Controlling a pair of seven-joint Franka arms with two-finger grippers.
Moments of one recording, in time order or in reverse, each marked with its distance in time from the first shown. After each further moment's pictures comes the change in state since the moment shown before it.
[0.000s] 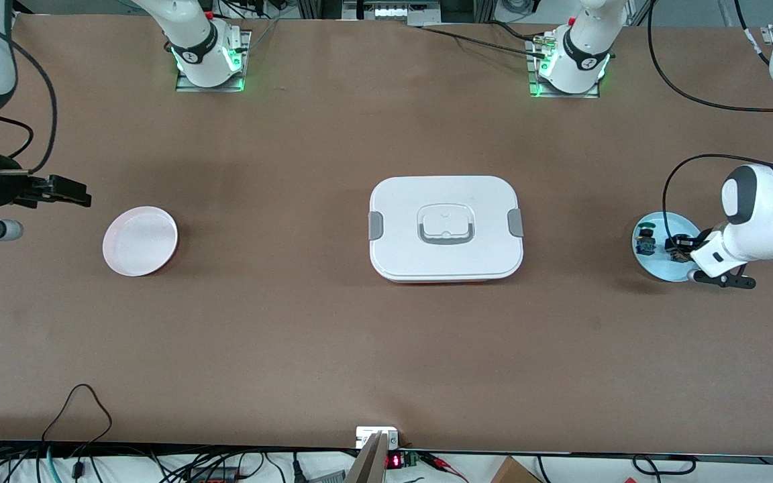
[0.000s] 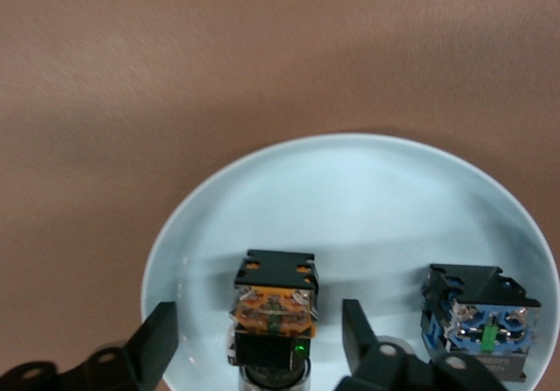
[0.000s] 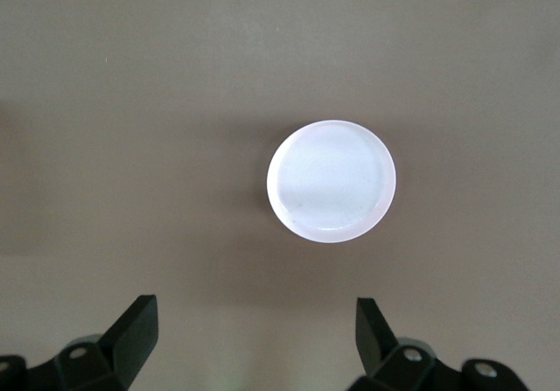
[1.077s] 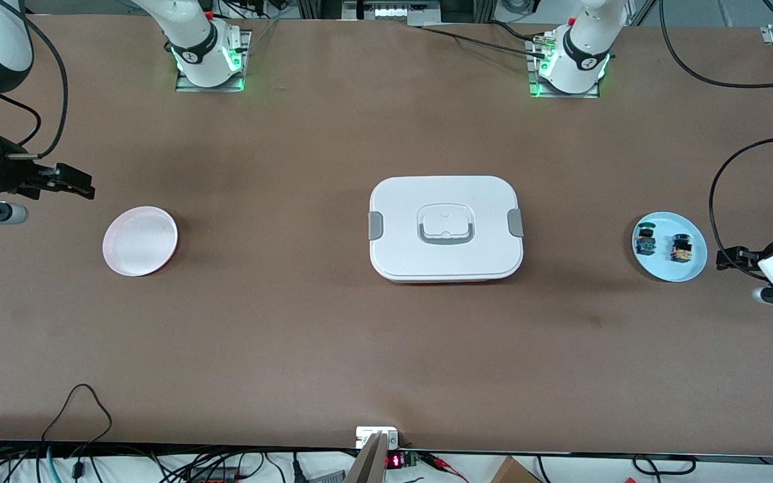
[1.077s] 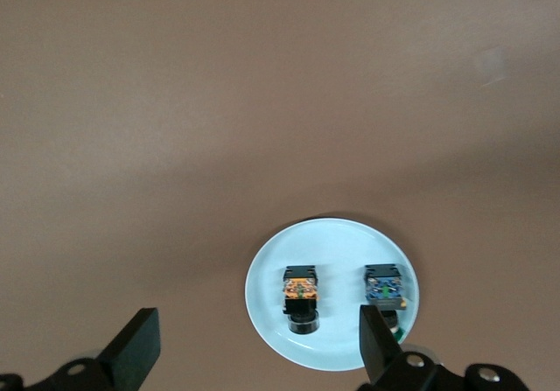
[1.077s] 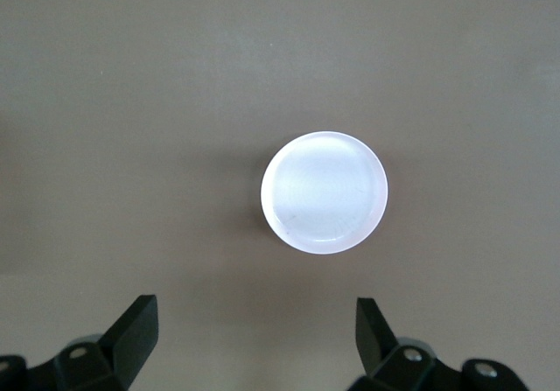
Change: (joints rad) left arm -0.002 -0.102 -0.183 0.359 -0.036 -0.388 0.117; right arm 0.029 -0.111 0.015 -0.161 -0.058 0.138 0.041
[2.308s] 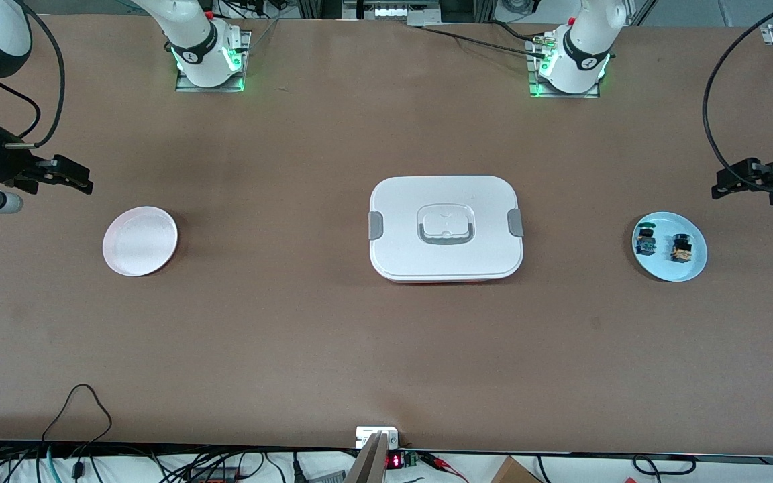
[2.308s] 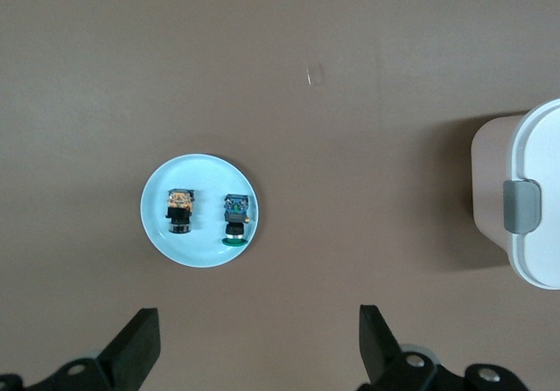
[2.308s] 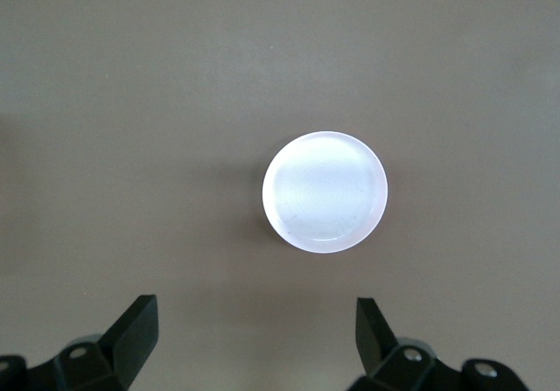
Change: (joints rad) left arm -0.468 -0.400 0.440 -0.069 -0.376 -0.278 -0.121; right arm 0.000 -0.048 0.000 -0.038 0.000 0.011 0.005
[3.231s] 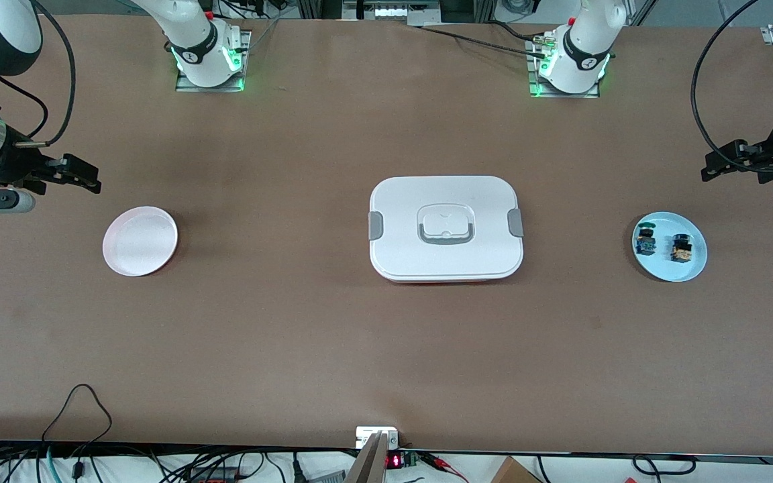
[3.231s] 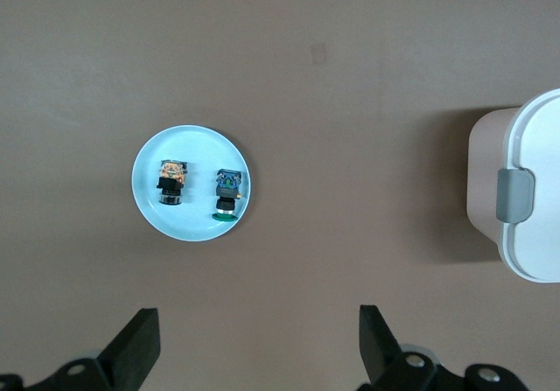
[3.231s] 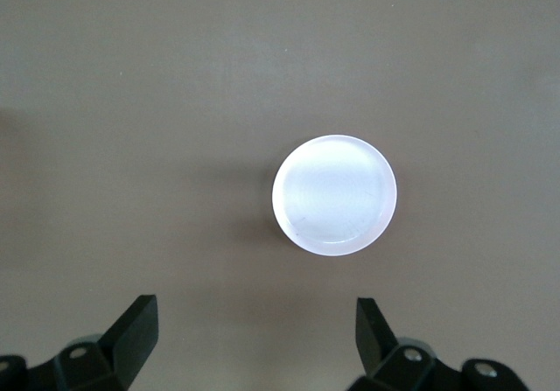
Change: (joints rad) left arm -0.012 -0.082 0.011 -0.102 0.000 0.019 -0.062; right arm 0.012 0.000 0.016 0.006 0.000 -0.001 0.000
